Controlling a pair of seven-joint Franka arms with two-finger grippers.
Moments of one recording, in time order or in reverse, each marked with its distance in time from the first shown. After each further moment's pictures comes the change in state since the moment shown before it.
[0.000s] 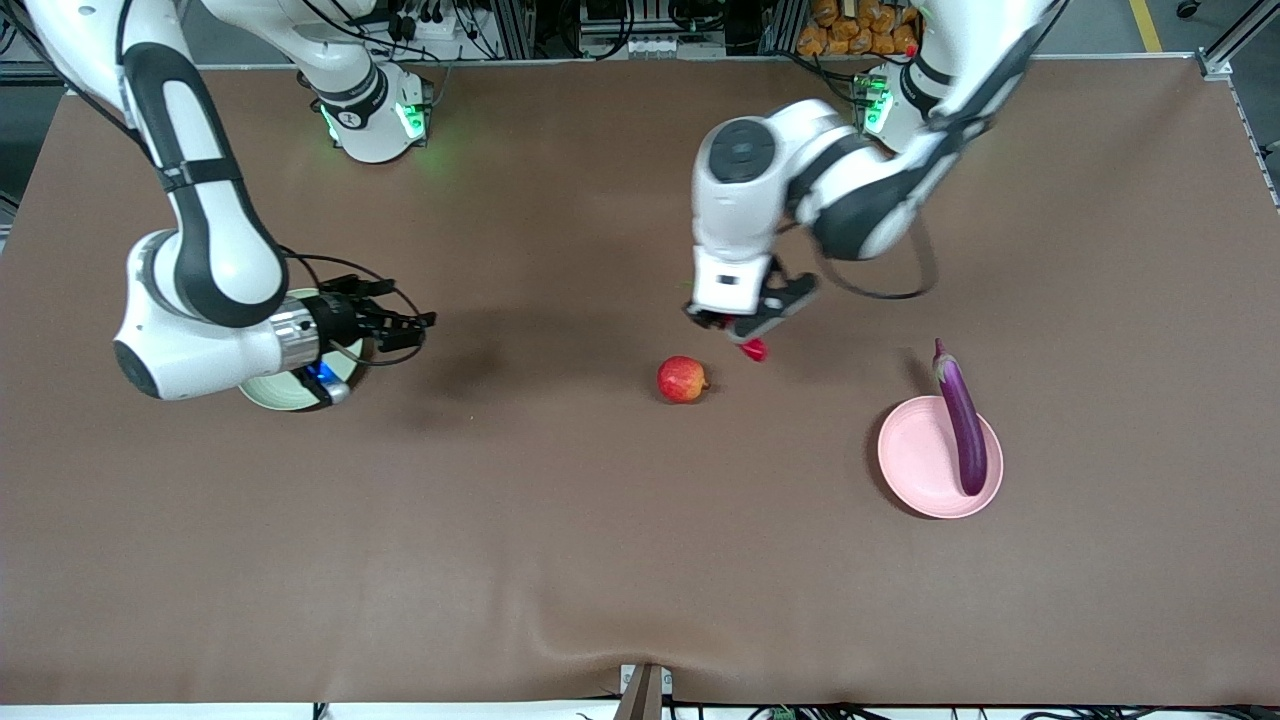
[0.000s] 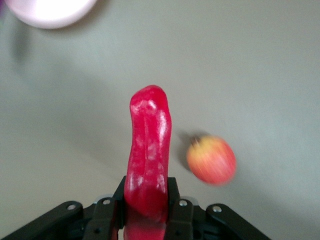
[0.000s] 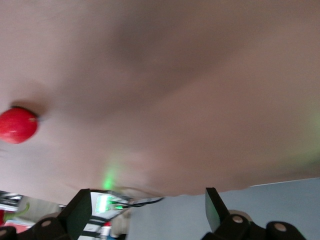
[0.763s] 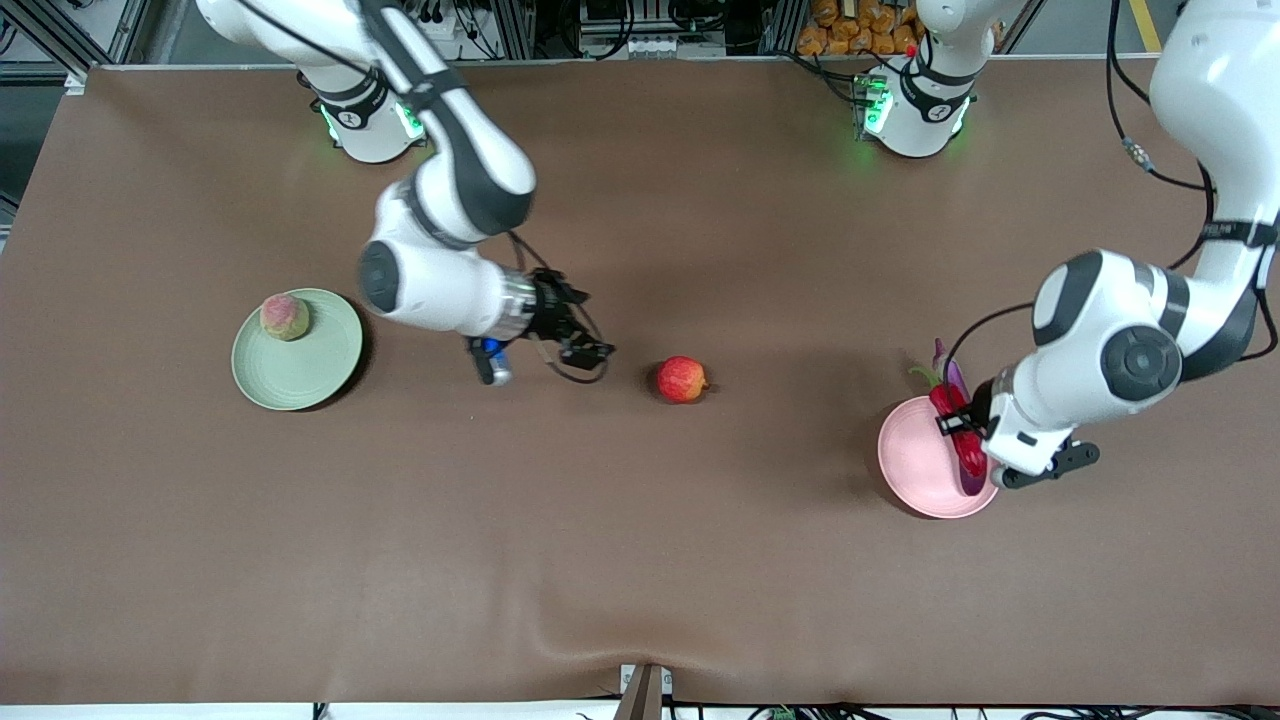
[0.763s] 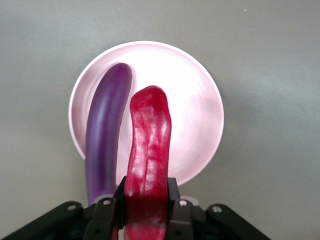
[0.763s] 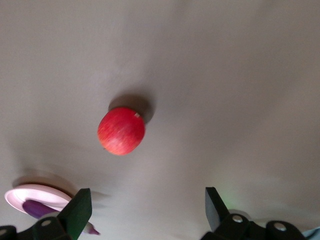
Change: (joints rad) left arm 0.403 0.261 0.095 0.122 0.008 0.014 0.758; right arm 0.484 0.103 0.004 0.131 0.084 0.605 0.740
